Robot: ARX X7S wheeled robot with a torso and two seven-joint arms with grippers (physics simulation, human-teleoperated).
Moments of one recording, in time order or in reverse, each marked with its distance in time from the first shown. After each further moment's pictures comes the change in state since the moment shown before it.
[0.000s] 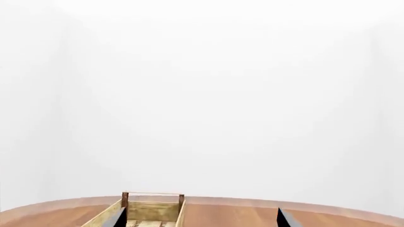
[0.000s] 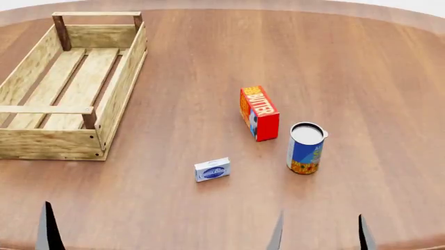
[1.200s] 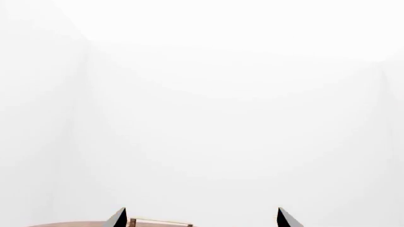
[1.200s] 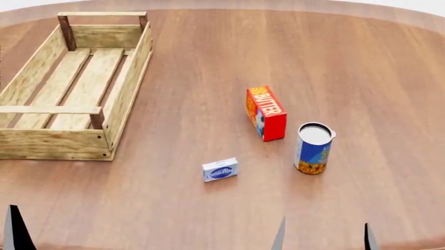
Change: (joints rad) left arm 0.033 -0.025 -0.006 -0.032 -0.028 0.192 -0.044; right arm -0.021 0.040 -0.050 0.045 -0.037 -0.147 0.108
